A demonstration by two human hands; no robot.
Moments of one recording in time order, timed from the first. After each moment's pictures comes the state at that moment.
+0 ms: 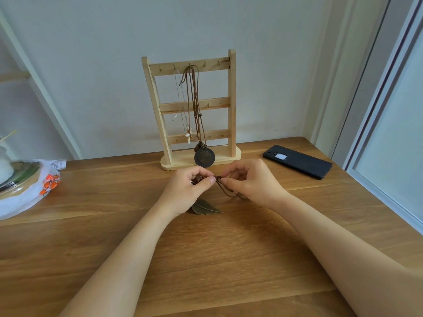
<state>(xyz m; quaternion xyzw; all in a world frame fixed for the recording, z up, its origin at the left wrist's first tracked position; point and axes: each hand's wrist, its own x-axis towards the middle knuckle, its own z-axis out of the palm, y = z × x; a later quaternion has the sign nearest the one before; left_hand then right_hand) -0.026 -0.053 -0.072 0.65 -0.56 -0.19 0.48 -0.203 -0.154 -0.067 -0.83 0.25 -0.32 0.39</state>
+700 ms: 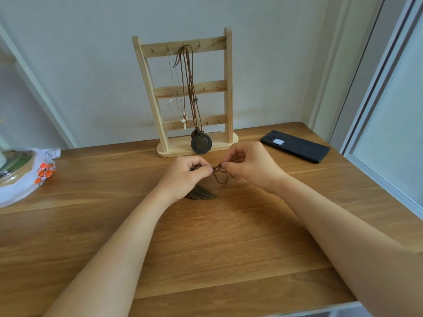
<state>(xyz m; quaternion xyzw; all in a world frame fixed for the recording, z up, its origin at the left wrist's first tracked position) -0.031 -0.051 -0.071 0.67 -0.56 -0.22 0.43 -0.206 -0.157 -0.067 -0.81 0.26 -0.31 0.42</state>
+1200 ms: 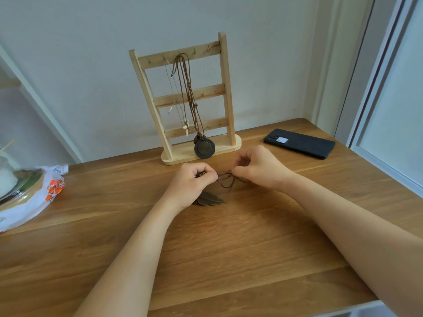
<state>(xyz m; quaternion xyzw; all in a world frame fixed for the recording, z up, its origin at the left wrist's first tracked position) -0.034 -0.049 -0.068 0.66 -0.58 -0.22 0.43 -0.207 -0.163 -0.067 -0.84 0.30 -0.26 0.37</state>
